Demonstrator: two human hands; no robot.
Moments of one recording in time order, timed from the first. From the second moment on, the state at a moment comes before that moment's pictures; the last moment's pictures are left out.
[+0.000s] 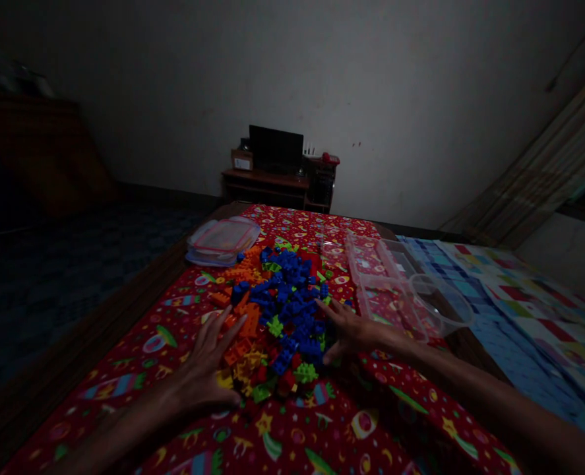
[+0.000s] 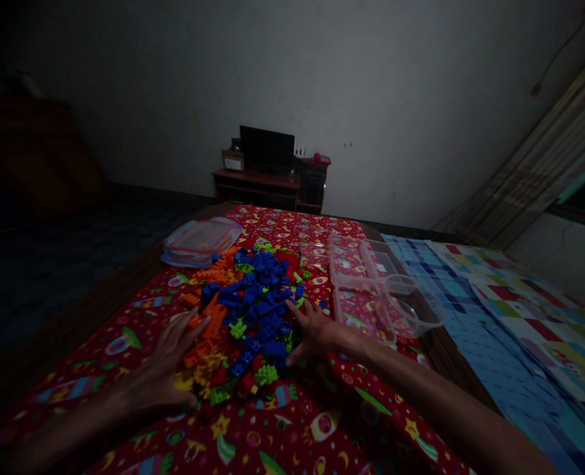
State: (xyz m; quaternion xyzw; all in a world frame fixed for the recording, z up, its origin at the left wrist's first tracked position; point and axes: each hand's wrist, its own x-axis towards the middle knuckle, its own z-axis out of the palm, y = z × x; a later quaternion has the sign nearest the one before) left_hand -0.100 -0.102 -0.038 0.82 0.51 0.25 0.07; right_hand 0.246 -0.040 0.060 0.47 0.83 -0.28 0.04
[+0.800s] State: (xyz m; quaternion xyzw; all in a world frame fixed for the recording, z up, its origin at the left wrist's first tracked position) left_hand -0.045 -0.010 0.071 0.75 0.50 0.37 0.25; right_hand 0.178 0.030 0.126 0.45 0.66 -0.56 -0.23
